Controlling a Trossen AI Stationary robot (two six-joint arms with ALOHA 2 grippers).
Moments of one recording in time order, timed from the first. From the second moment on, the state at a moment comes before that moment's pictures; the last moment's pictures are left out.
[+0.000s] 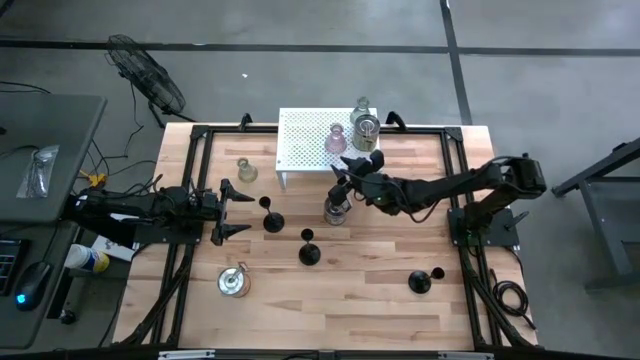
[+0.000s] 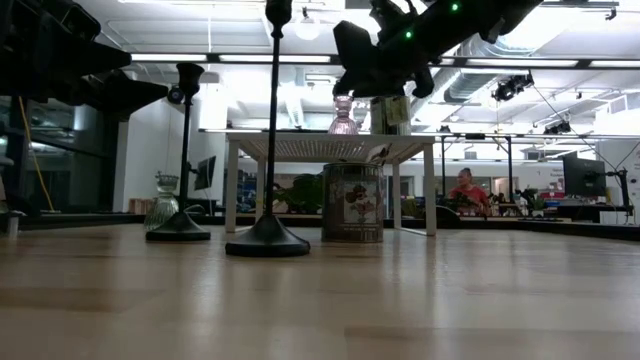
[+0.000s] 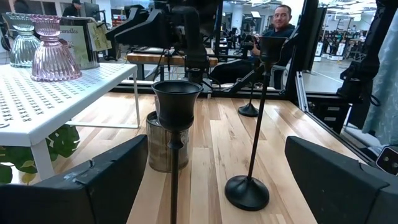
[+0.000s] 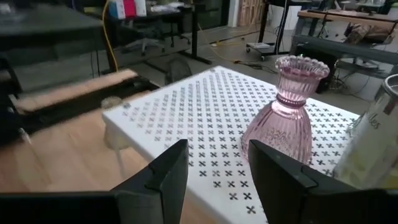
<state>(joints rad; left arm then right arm) -0.12 0.02 0.02 0.01 -0.11 -0.06 0.01 1.55 0.90 0.36 0.79 0.23</state>
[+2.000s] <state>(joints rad) -0.12 0.02 0.02 0.01 -0.11 -0.06 -0.08 1.70 0.91 0.54 0.91 0.19</state>
